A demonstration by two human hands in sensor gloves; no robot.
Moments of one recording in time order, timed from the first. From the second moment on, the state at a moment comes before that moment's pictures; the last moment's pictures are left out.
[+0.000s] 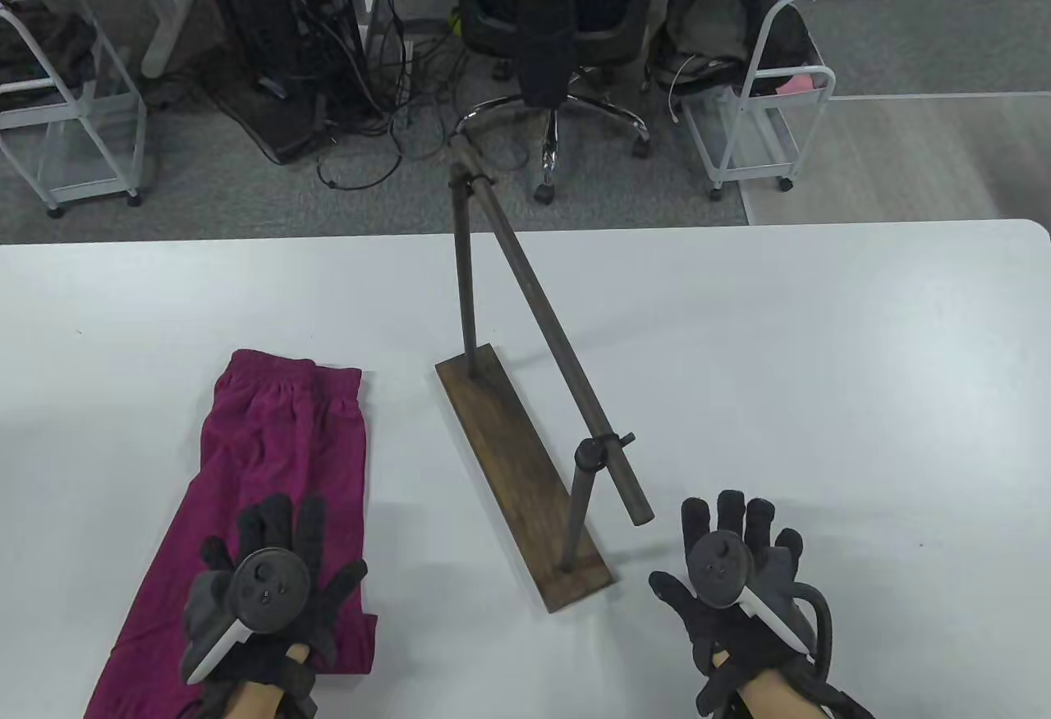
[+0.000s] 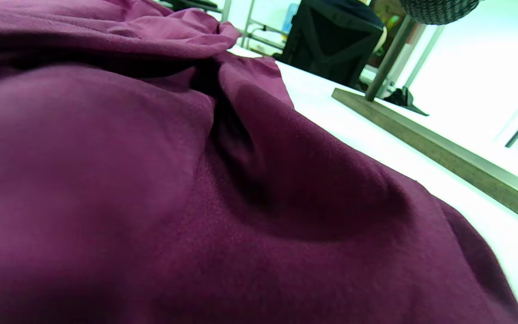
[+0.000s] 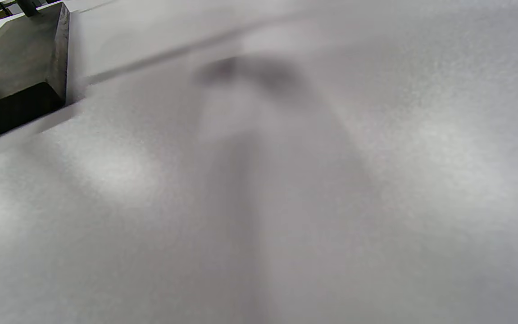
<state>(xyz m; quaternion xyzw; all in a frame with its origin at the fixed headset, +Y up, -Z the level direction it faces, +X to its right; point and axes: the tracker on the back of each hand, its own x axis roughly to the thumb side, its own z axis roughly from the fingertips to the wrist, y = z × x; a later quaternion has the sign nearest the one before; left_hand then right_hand) -0.283 -0.744 -0.165 -0.12 -0.03 0.17 0.98 0.188 -0.771 -0.170 -0.05 0.22 0.97 0.11</state>
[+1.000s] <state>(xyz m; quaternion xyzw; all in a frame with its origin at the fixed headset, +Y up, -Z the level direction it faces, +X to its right) -0.283 -0.749 -0.166 -0.12 -0.03 0.17 0.98 0.187 -0.770 -0.166 -0.04 0.21 0.97 0.10</state>
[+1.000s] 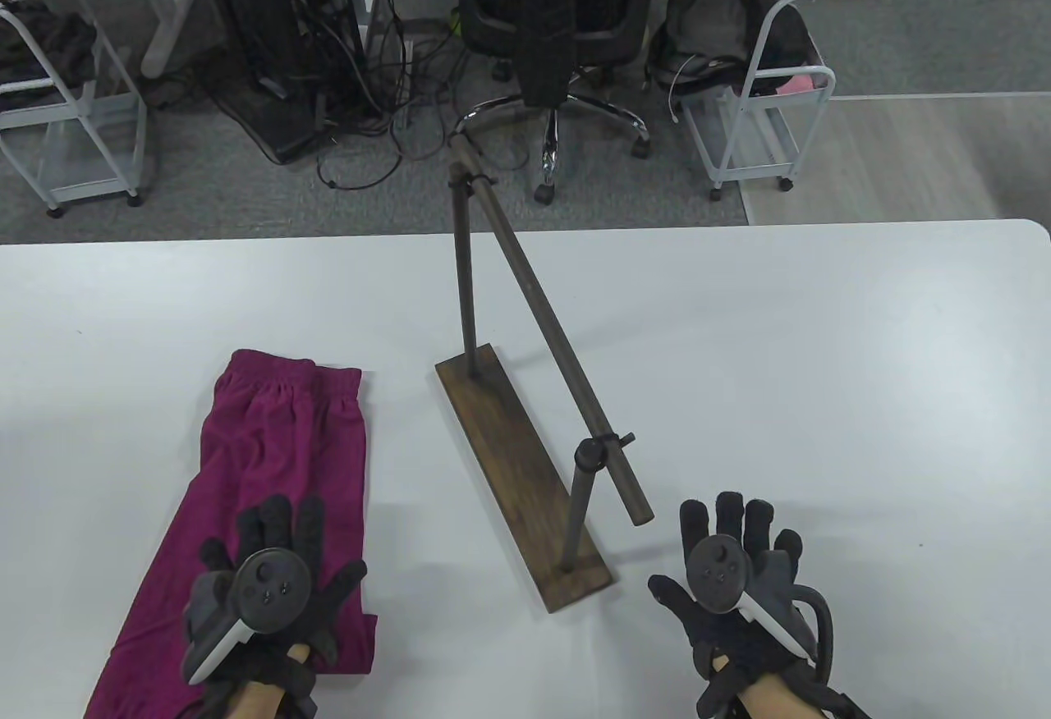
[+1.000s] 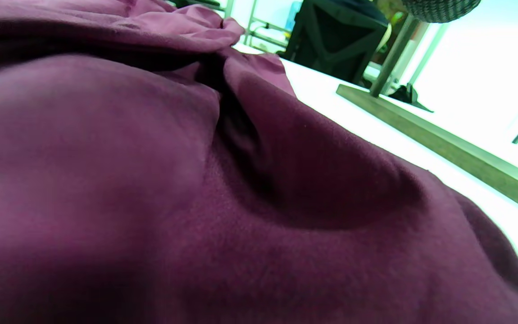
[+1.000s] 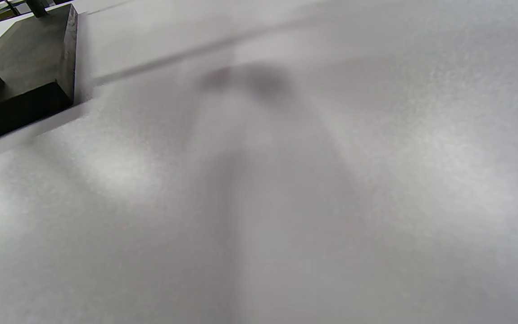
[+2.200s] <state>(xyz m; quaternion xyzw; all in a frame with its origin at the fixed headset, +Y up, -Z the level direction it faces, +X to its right) -0.296 -0.754 -0.204 -0.17 0.01 0.15 0.97 0.182 -0.767 -0.164 -0.01 0.20 0.97 0.10</state>
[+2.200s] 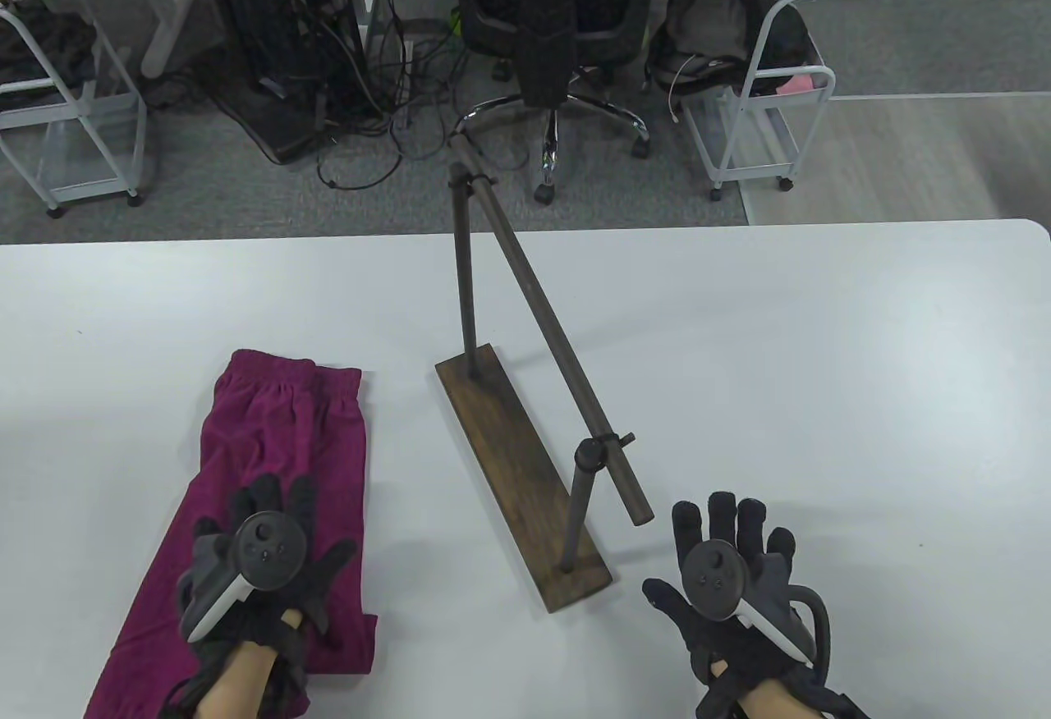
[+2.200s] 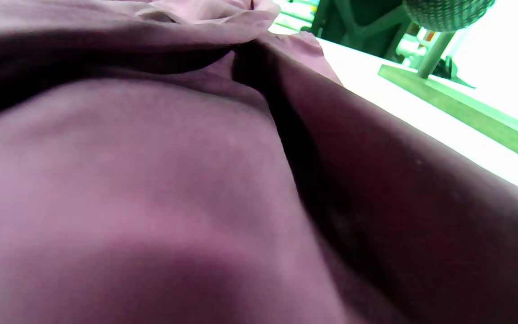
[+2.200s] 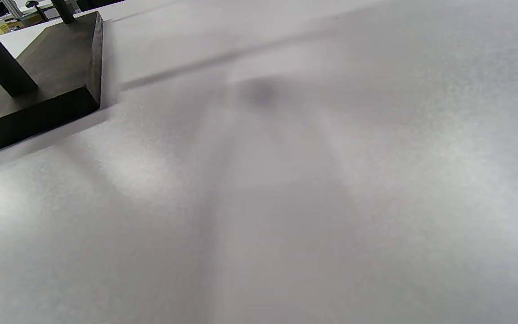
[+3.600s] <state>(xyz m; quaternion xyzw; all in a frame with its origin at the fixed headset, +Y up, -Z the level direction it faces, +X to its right) -0.303 -0.778 -0.275 -0.22 0.03 0.13 0.97 0.182 -0.765 -0.165 -0.01 0.23 0.96 0.12</state>
